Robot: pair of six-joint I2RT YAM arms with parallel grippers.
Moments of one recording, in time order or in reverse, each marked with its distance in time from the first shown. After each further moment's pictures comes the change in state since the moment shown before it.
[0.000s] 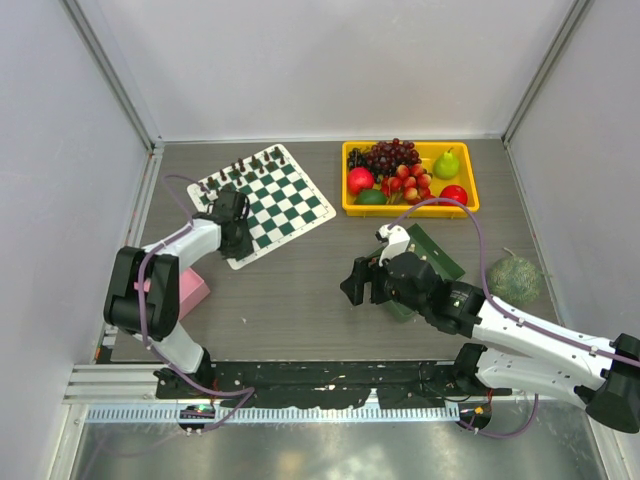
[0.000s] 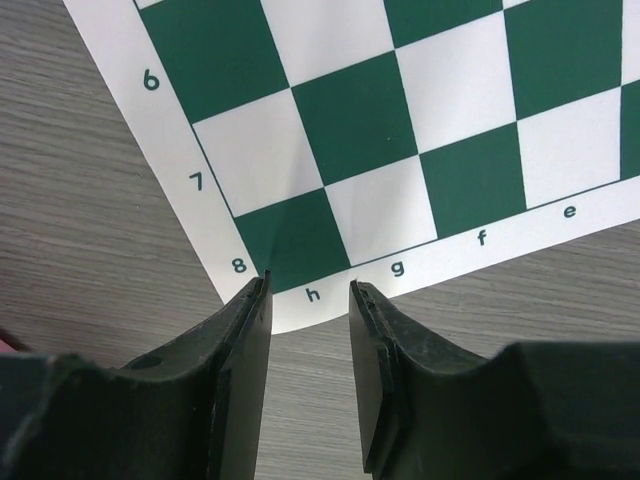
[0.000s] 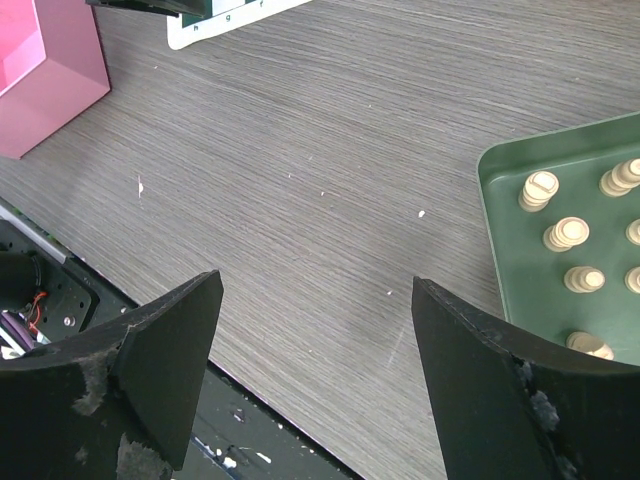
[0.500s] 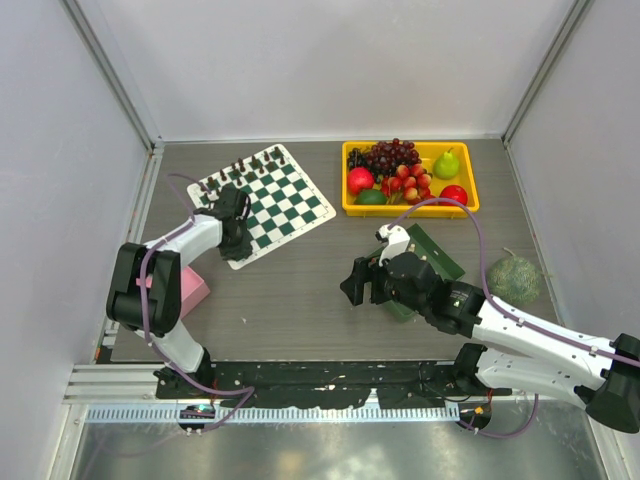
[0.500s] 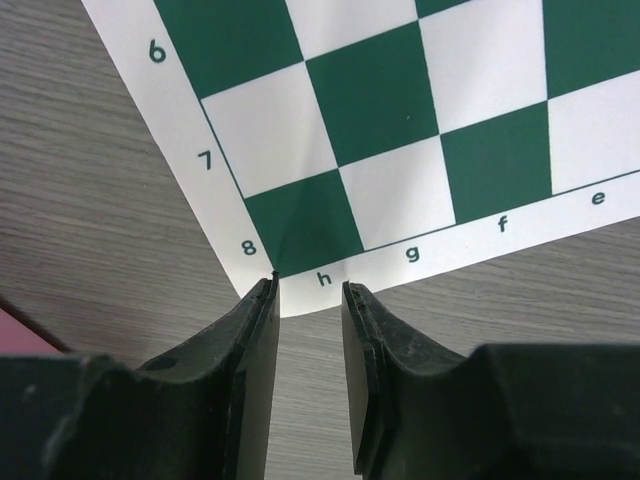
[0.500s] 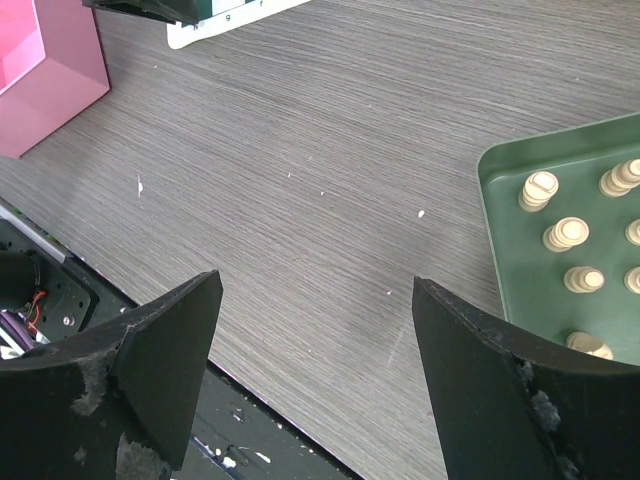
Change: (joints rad) left arm 0.000 0.030 0.049 -0.087 -0.002 -0.002; right arm 0.000 0.000 0.000 0.000 0.000 -0.002
